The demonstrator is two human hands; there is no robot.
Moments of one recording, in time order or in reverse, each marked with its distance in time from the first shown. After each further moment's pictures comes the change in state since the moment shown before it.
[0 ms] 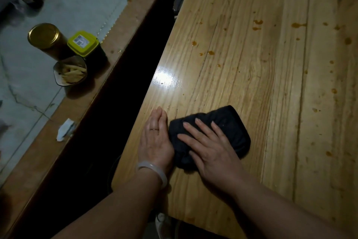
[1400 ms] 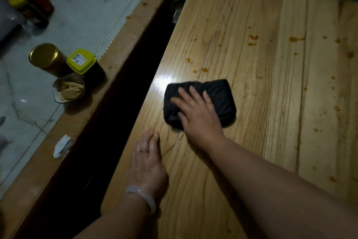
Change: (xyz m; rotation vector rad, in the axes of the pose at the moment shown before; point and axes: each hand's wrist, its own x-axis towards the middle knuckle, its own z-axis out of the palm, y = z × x) left_hand -0.004 0.012 -0.003 0.019 0.037 -0.082; right_hand 0.115 0.038 -0.029 0.083 0.021 0.155
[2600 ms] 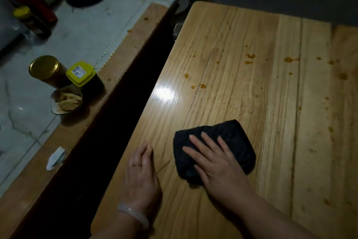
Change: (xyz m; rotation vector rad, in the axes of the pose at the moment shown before) left_hand 0.012 -0.007 0.006 0.004 0.046 -0.008; right_hand -0.082 0.038 0.004 -0.085 -0.009 -0.156
